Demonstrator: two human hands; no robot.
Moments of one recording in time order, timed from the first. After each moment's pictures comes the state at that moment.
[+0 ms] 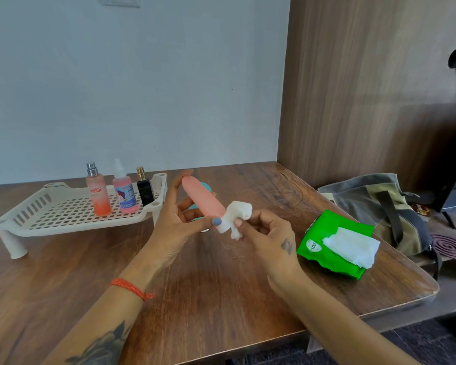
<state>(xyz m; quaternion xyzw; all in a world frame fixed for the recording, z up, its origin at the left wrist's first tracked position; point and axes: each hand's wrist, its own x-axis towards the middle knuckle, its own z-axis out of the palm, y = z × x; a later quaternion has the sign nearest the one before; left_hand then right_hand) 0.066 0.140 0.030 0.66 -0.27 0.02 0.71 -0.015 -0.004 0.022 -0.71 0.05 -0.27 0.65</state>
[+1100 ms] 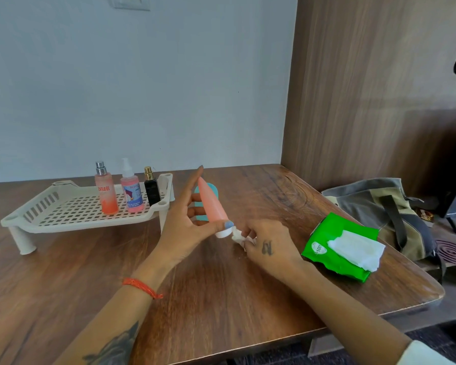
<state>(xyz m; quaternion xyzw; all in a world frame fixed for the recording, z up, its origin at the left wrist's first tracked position) 0.068 0.140 0.026 0.73 -0.30 0.11 0.60 0.011 -0.023 0.014 -0.96 0.02 -0.19 0.20</state>
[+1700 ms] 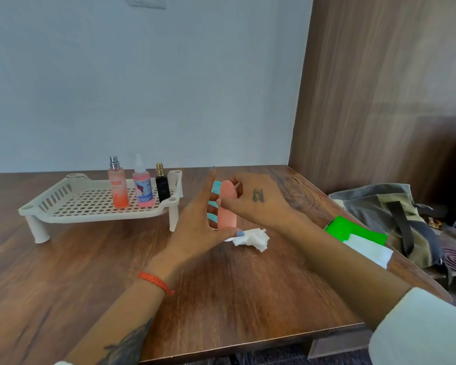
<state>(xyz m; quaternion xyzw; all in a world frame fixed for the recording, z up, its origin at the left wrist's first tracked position) 0.067 0.141 0.022 0.81 -0.31 0.14 0.49 0.021 0.012 0.095 -0.95 -0.05 -0.19 0.24</state>
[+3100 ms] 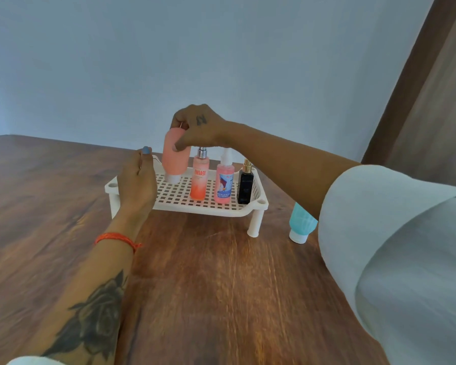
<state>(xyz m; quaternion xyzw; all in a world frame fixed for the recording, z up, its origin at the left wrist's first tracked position) 0.164 0.334 0.041 0.70 0.04 0.30 0.65 0.216 0.222 0.151 -0.93 -0.29 -0.10 0.19</state>
